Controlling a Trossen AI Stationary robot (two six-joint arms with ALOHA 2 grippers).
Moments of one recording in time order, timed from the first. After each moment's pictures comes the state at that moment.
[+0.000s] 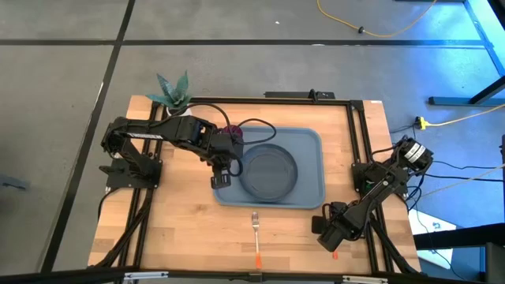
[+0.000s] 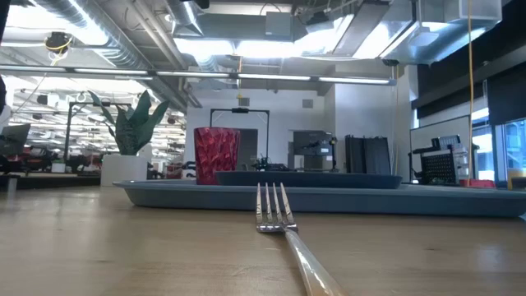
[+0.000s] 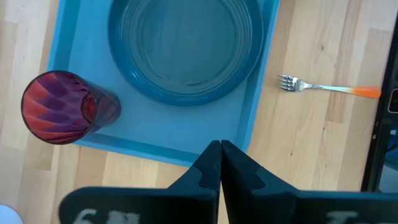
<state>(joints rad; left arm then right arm) -0.11 1.67 1.87 -1.37 -0.06 -0.31 0.85 1.70 0.86 -0.73 -0.16 2.54</state>
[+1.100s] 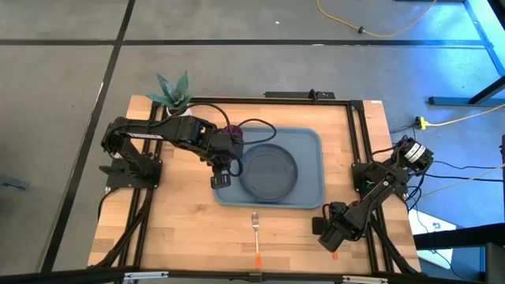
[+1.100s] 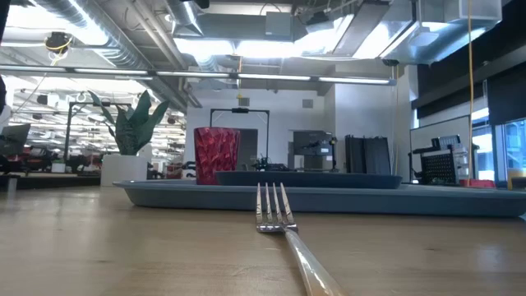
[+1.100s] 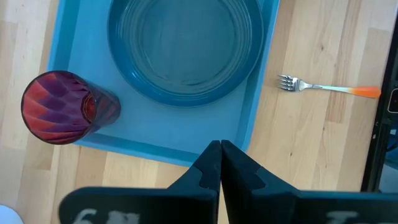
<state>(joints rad) -0.11 1.67 1.87 -1.37 -0.06 -0.31 0.85 1.70 0.86 -0.74 -0.13 2.50</state>
